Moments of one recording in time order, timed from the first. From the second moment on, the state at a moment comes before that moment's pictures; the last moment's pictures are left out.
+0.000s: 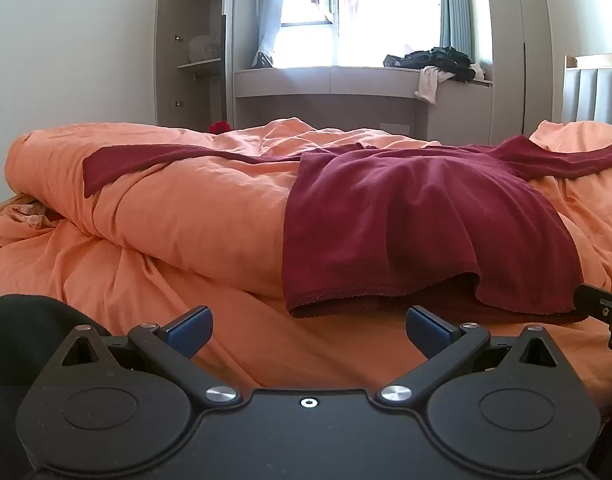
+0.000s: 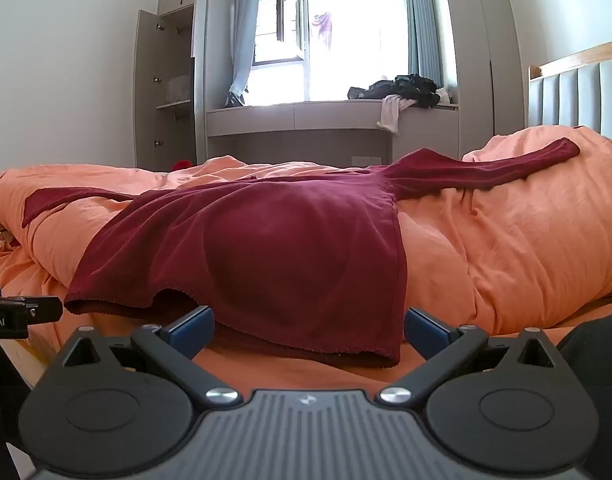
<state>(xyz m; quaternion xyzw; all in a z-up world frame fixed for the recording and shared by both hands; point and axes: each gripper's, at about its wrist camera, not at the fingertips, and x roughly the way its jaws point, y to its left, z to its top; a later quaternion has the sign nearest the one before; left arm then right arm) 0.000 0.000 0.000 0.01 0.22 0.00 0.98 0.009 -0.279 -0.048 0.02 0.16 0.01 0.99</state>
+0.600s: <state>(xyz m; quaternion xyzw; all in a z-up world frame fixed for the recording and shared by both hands) 0.009 0.007 0.001 0.01 0.22 0.00 0.97 0.009 -0.280 -0.048 0.02 0.16 0.01 0.99</state>
